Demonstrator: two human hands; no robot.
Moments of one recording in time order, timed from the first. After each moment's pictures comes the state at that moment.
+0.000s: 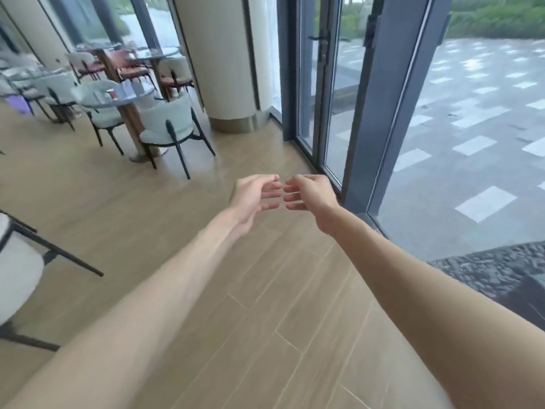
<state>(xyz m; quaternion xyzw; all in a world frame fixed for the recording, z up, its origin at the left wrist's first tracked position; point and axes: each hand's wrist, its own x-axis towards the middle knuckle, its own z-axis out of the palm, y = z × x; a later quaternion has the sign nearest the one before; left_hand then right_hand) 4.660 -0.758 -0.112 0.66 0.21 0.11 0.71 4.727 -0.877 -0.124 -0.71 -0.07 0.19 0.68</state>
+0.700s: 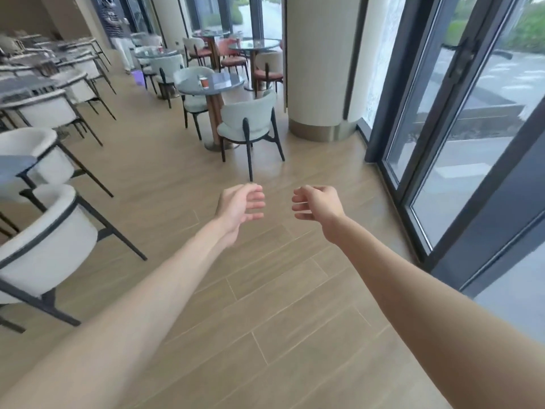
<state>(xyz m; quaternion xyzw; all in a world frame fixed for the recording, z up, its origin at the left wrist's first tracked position) 4.838 -0.499 -0.151 0.60 0.36 0.27 0.66 4.971 -0.606 -0.168 -0.69 -0.18 0.30 0.64</state>
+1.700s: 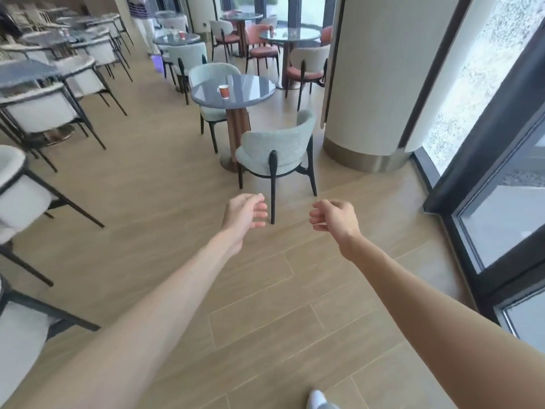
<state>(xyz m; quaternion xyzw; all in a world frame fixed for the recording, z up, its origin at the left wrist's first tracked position) 5.233 0.097 -0.182 0.58 0.43 0.29 0.63 5.390 -0.022 -0.198 -0.72 -0.17 0.31 0.60</state>
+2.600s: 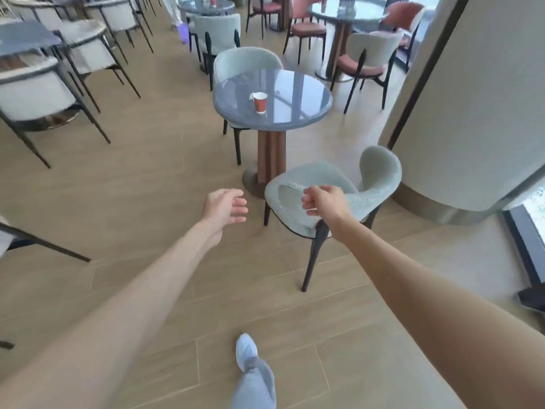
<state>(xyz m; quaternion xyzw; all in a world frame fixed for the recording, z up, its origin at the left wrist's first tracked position) 5.461 0.780 -0.248 0.49 0.52 0.31 0.63 5.659 0.673 -0.239 -0.72 -0.24 0.37 0.53</state>
